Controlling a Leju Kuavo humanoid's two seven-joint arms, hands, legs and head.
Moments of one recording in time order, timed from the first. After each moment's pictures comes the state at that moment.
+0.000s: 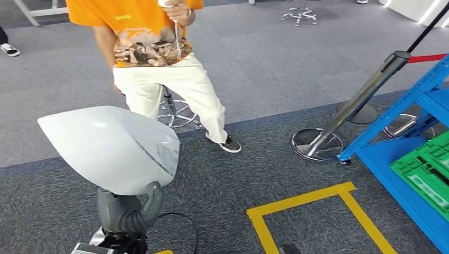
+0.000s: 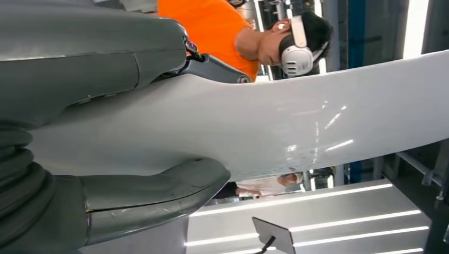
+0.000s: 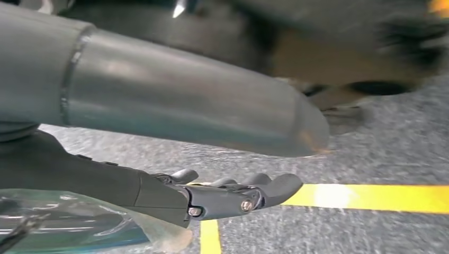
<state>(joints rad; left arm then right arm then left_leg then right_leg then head) 0.08 -0.10 -0.57 -1.68 -0.36 0.51 -0.61 -0.02 0.11 0.00 -0.18 0.22 -0.25 0.00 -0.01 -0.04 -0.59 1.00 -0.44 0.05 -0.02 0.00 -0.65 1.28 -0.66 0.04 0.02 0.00</state>
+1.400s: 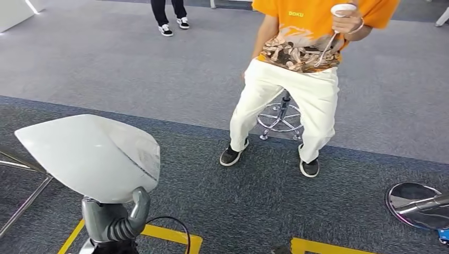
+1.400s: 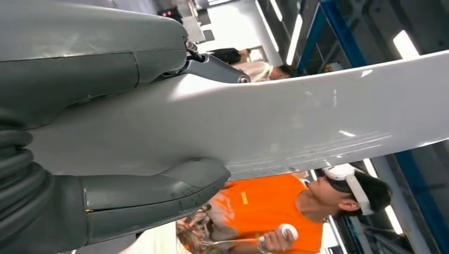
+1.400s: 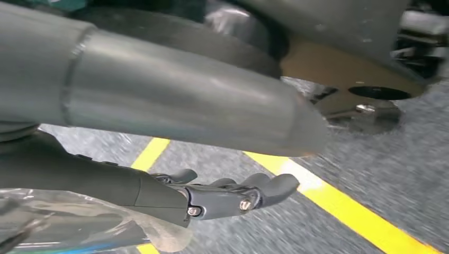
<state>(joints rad) 0.15 -0.06 -0.56 -1.72 -0.40 0.63 -0.59 -0.04 0.13 0.06 -0.18 0.34 -0.24 0.04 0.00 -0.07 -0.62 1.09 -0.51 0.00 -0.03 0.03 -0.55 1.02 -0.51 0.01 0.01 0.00</state>
